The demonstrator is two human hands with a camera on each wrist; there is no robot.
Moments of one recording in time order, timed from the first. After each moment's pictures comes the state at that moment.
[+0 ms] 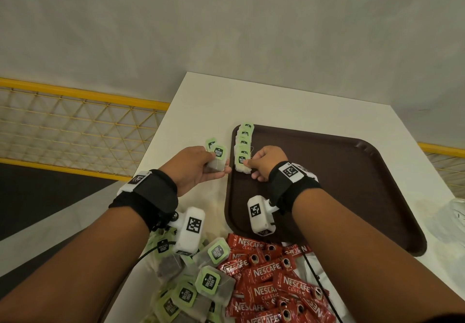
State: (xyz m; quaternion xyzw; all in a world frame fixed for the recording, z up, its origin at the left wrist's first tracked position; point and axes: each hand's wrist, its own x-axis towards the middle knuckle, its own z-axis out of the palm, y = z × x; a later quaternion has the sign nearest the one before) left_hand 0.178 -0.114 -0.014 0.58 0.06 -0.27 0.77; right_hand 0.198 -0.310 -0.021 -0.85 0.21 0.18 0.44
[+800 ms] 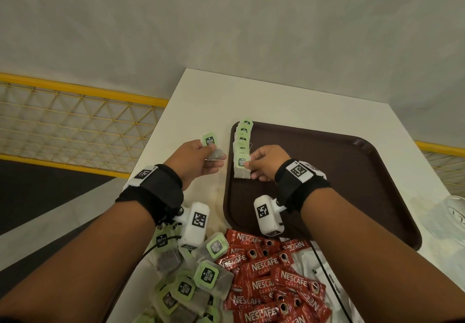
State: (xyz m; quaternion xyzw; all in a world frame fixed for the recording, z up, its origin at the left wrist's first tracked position) left_hand 0.183 -0.119 -0.025 0.65 0.08 -0.21 0.73; right_hand 0.183 -0.319 -0.016 -0.84 0.16 0.19 0.48
